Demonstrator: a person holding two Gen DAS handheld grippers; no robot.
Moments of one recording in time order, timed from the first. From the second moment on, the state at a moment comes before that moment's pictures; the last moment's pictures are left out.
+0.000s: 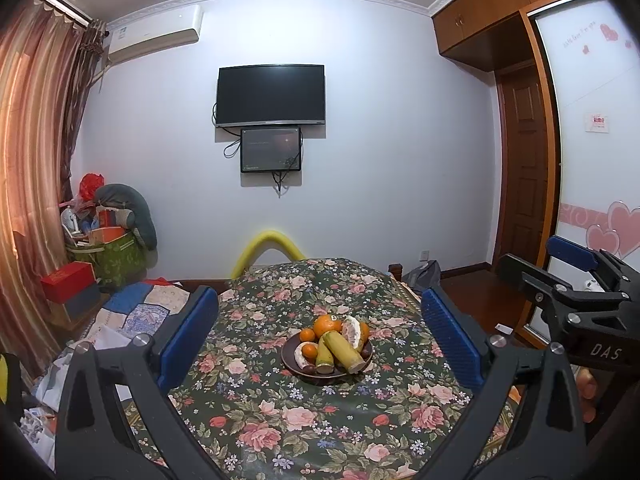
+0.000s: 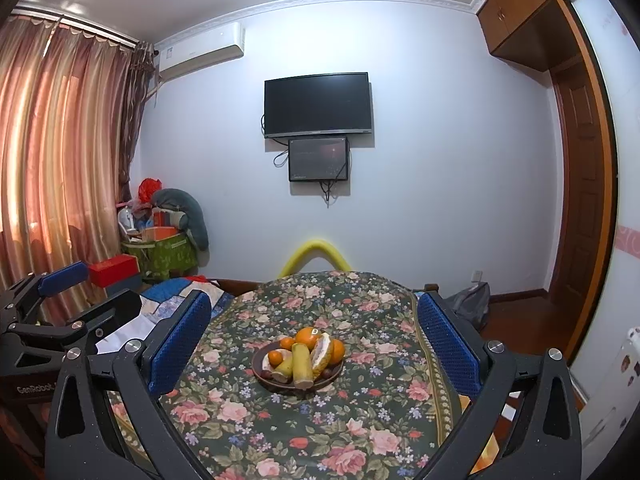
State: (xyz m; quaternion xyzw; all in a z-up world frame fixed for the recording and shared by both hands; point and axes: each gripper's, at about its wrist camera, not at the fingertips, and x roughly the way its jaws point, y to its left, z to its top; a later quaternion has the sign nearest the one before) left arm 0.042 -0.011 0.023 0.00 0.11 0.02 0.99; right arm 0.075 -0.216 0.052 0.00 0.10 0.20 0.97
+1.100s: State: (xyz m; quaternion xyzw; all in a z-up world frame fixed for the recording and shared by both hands) left arm 0.042 -0.014 0.024 0.00 0.11 0.01 0.99; right arm 0.072 -0.219 0.054 0.00 0.10 0.20 0.97
